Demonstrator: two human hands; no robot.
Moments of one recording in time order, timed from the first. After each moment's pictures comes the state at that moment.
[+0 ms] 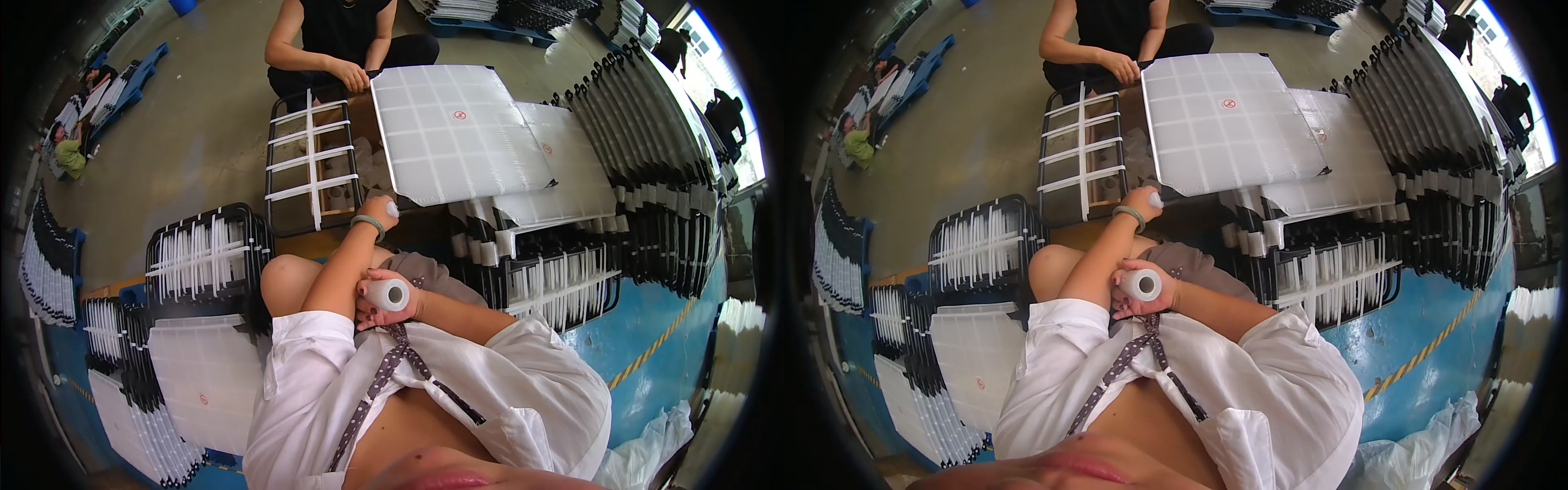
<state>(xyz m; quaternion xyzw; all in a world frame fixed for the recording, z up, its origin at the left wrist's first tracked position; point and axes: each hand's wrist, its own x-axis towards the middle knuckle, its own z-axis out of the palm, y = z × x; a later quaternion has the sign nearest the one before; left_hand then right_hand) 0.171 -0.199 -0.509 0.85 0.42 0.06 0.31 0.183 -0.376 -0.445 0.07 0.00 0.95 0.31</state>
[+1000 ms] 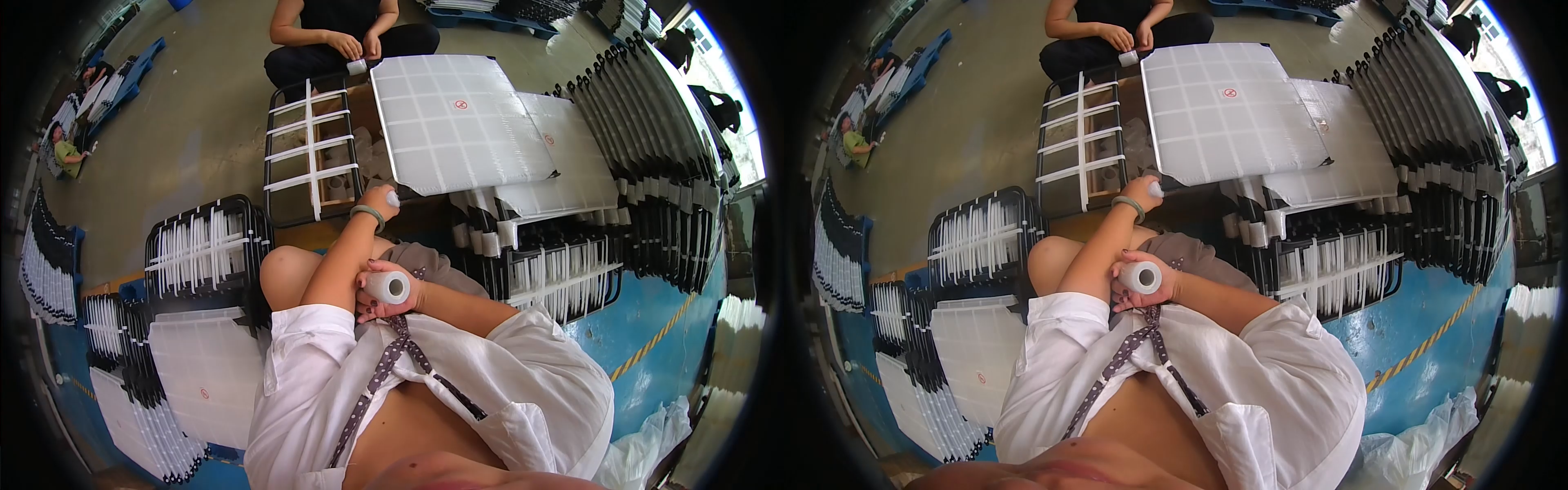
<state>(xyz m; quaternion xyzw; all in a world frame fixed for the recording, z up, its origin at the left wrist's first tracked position) 0.168 -0.198 -0.514 0.84 0.41 0.07 0.35 0.183 -0.377 -0.448 0.05 0.00 0.95 0.31</state>
